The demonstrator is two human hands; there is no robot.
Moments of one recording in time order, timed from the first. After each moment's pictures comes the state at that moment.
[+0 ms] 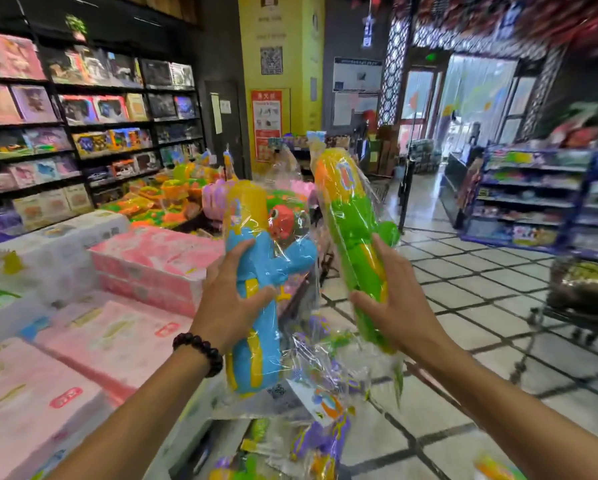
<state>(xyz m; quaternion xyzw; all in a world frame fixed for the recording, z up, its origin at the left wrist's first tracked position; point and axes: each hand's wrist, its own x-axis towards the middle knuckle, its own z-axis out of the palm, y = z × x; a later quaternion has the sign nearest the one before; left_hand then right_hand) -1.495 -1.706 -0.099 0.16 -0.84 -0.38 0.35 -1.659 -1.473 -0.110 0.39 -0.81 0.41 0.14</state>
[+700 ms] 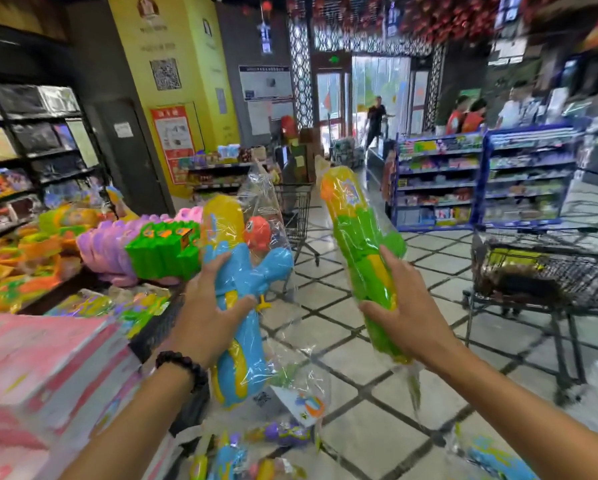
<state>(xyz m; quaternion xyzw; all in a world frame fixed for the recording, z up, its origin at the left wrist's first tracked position) -1.884 -1.618 -0.103 0.10 -0.87 -0.37 0.31 -1.989 -1.311 -0.122 0.24 -0.86 0.42 0.14</state>
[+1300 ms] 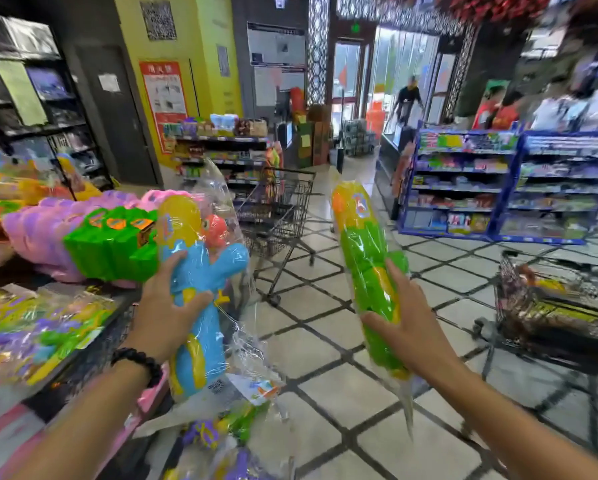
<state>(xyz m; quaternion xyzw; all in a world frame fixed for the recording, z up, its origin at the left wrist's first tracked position) -2.223 -1.760 -0.164 0.19 -0.84 -0.39 0.31 -2.345 -1.393 -0.165 0.22 -0.87 0.42 0.07</state>
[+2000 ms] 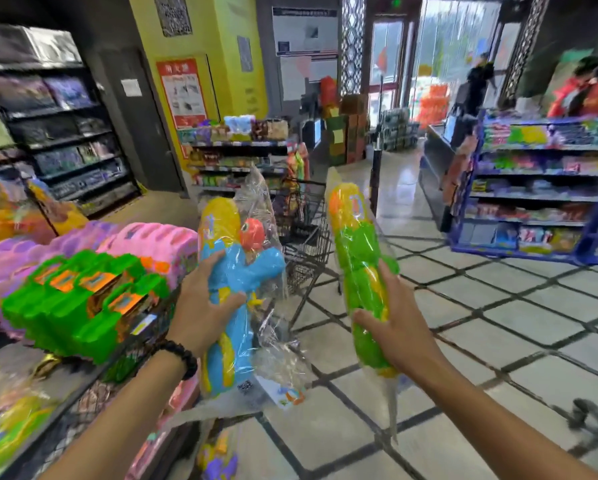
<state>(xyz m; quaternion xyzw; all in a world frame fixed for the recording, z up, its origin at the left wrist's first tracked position) -2.710 -1.863 -0.169 0.18 -0.86 -0.36 0.31 -2.840 -1.562 -0.195 0.26 -0.84 0.47 0.04</state>
